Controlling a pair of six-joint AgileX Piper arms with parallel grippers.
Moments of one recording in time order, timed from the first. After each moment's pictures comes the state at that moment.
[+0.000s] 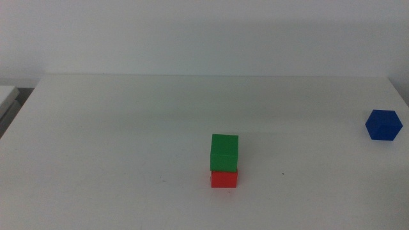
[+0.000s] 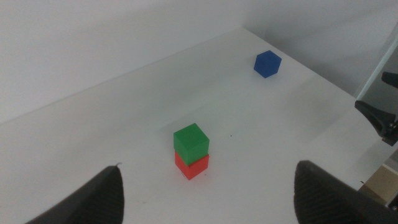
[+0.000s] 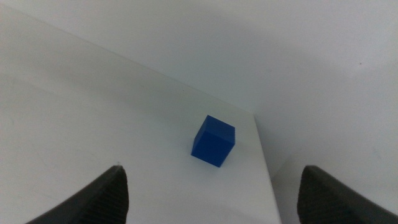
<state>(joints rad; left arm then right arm) -0.41 0.68 -1.34 -0.32 1.23 0.17 0.00 0.00 0.00 -0.20 0.22 -0.25</state>
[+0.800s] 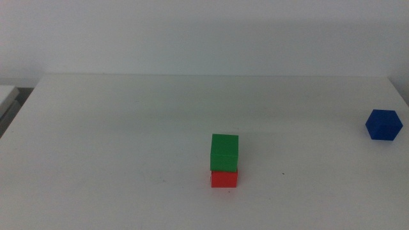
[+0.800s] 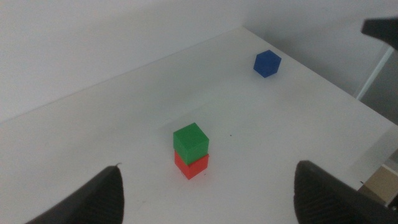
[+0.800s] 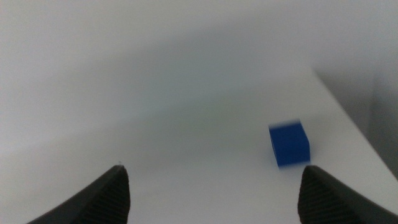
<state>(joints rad) -0.41 0.68 -1.34 -0.32 1.23 0.16 0.00 0.56 -0.64 -0.01 0.51 0.31</state>
